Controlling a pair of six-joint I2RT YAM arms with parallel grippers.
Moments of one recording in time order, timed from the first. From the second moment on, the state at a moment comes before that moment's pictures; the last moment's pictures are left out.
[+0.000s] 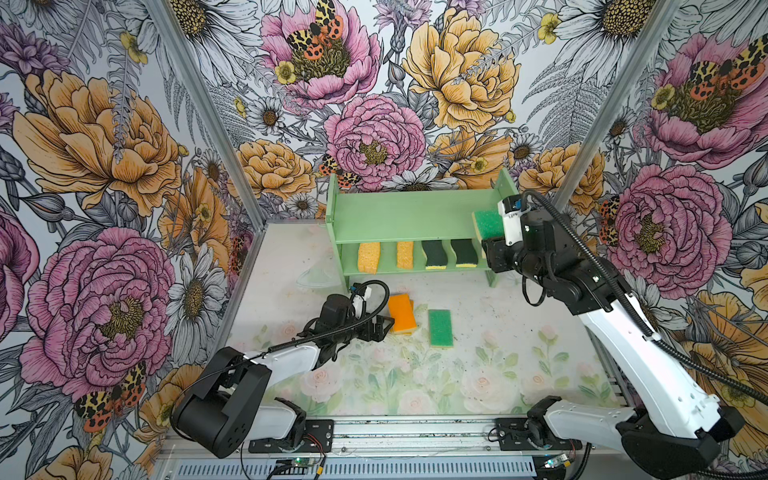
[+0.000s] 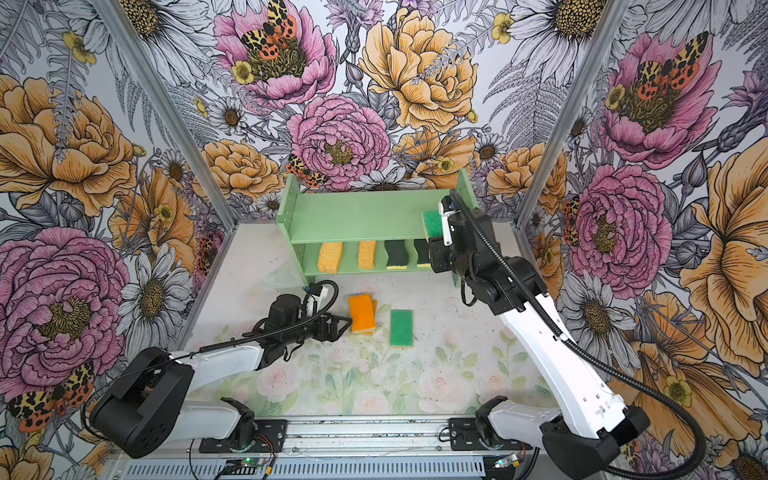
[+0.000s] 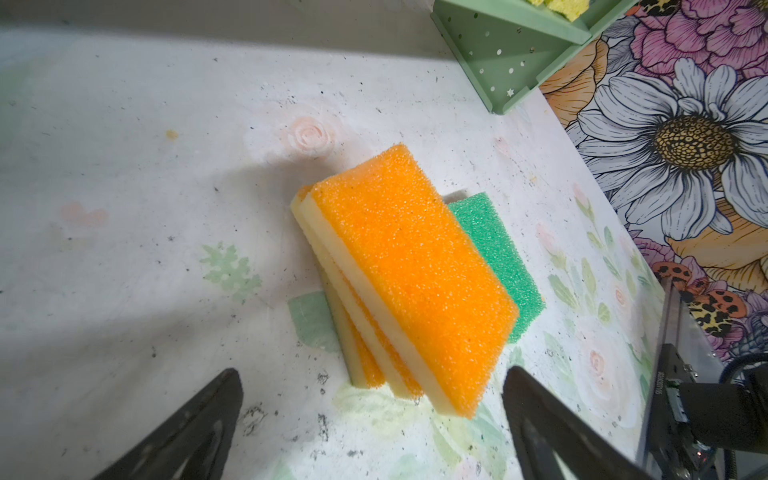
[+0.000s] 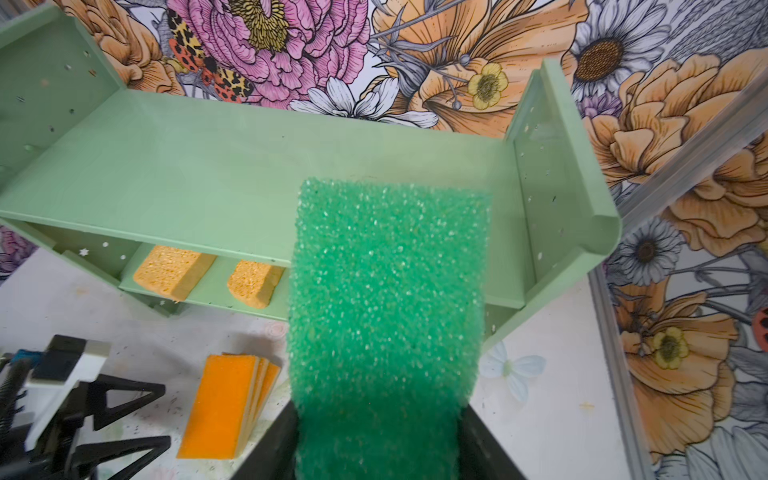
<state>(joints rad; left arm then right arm) -0.48 1.34 0.42 0.33 0.37 -0.38 0.48 1.25 1.60 -0.93 0.25 0.10</state>
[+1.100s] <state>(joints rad) -0.52 1.37 0.42 0.35 0.36 -0.40 0.27 1.78 2.01 -0.95 0.15 0.02</state>
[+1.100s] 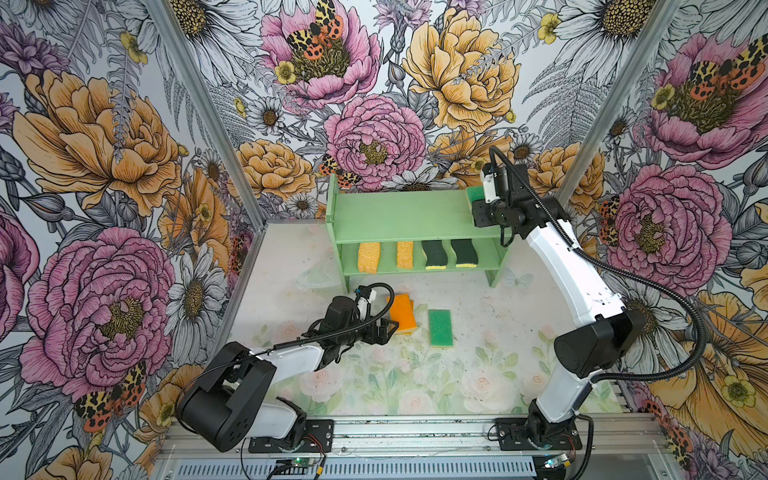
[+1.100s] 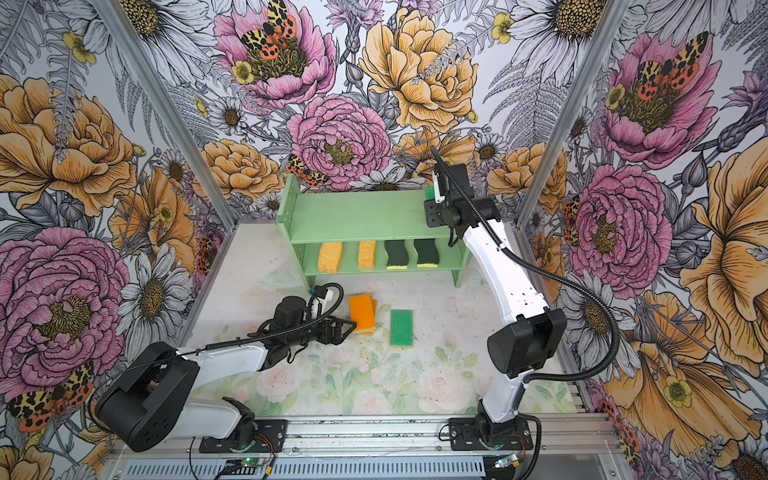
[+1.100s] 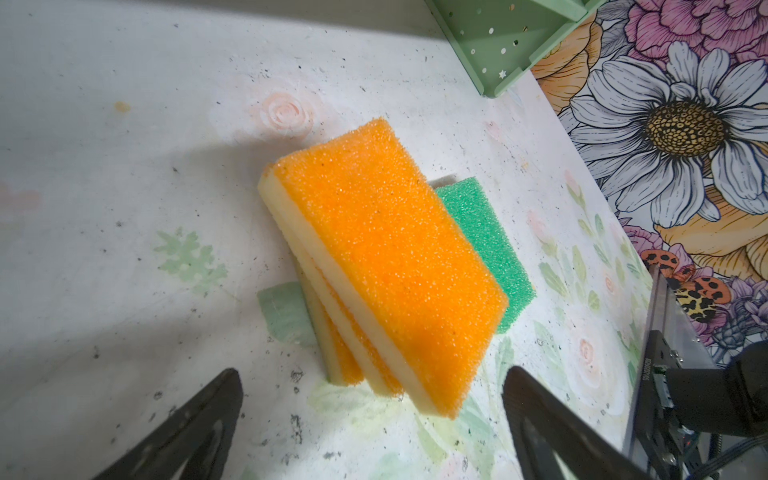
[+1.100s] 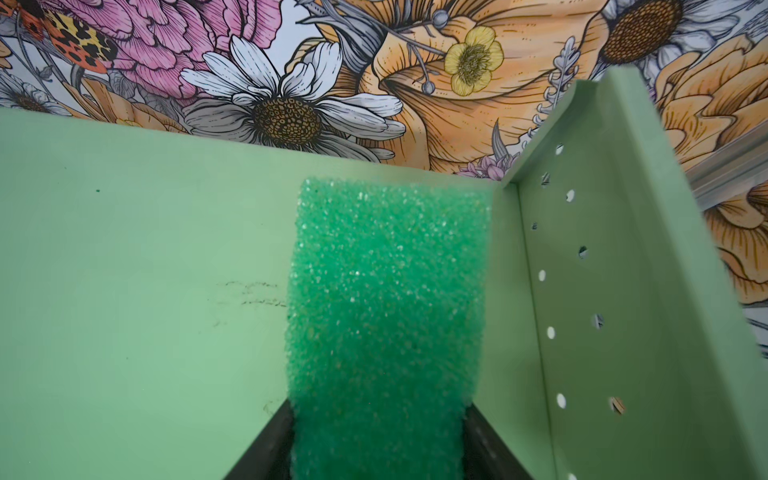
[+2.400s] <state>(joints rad) -0.56 1.42 0.45 0.37 0.36 -0.40 0.26 1.78 1.95 -0.94 0.16 0.09</state>
